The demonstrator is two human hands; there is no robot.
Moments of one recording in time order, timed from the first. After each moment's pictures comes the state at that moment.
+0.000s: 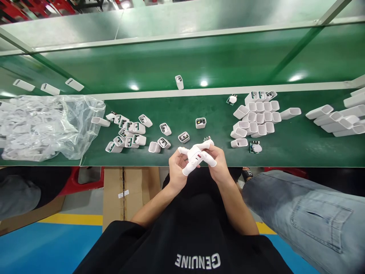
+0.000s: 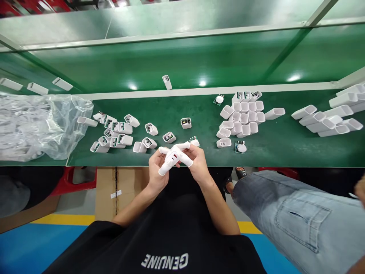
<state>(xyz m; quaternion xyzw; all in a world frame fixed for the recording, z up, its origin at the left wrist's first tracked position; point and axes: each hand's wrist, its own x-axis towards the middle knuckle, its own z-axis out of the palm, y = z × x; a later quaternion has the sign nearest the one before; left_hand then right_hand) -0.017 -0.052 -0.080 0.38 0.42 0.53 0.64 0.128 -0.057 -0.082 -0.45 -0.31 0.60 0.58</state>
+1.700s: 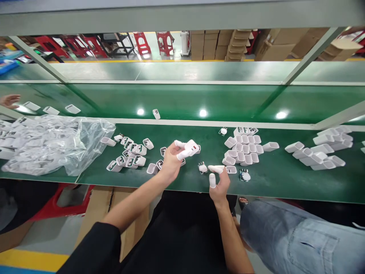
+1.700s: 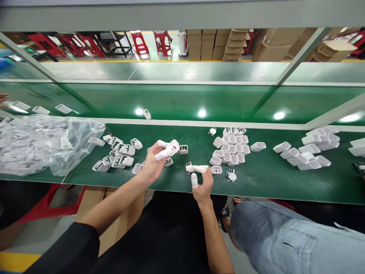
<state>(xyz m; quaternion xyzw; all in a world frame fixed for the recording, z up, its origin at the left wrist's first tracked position) -0.003 0.053 -0.043 0.36 0.39 0.53 0.66 0.174 -0.060 -0.128 -0.57 -0.55 0.11 0.60</state>
